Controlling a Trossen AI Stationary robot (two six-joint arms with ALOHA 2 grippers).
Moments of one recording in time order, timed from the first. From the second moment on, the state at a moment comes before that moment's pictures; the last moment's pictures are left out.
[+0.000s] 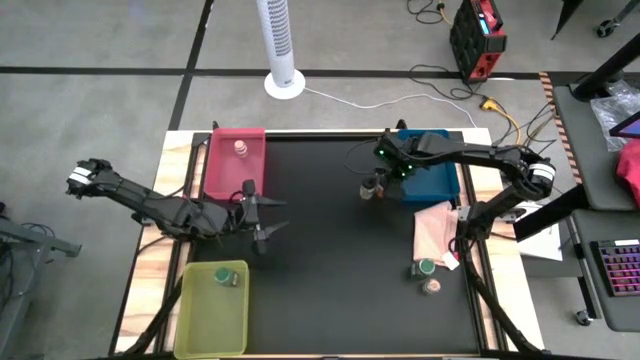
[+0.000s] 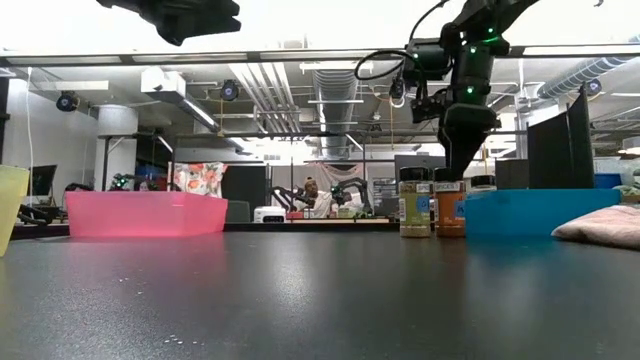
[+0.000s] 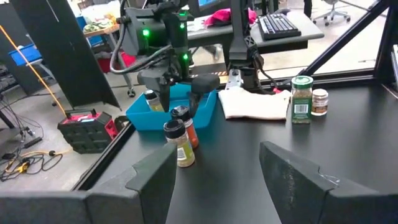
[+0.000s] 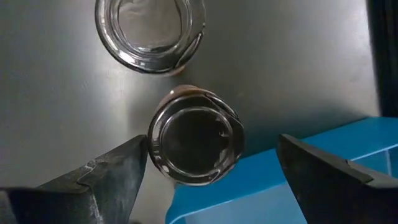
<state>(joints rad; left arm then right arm) -0.34 1.00 0.63 0.17 -0.60 0.07 -0.48 1.51 1.08 -0.88 0.03 -0.23</state>
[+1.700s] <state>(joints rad) -0.34 1.03 0.63 0.20 -0.60 0.00 -0.48 1.34 1.19 -1.12 0.08 0.00</state>
